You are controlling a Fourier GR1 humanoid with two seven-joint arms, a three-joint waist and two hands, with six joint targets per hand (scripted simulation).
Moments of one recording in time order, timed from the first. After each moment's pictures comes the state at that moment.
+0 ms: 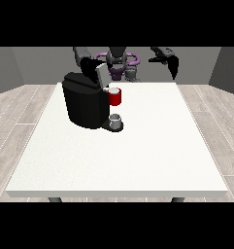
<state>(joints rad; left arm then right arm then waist) -0.24 0.10 0.18 -1.39 0.03 -0.21 -0.08 -0.67 -0.15 -0.08 -1.04 0.03 0.05 -0.08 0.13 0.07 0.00</state>
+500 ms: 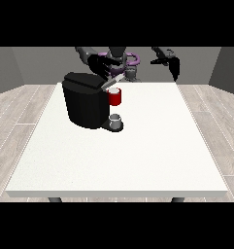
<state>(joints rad) -0.25 0.13 0.20 -1.33 0.04 -0.20 -0.10 -0.73 -0.09 -0.01 -1.03 0.09 0.04 -0.04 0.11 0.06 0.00</state>
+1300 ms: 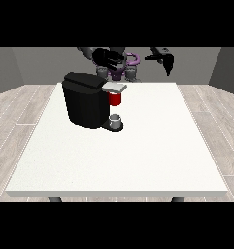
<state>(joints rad) -0.22 0.07 0.13 -1.37 0.03 -0.18 -0.16 -0.75 -0.04 0.02 -1.03 0.11 0.07 -0.11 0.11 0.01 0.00</state>
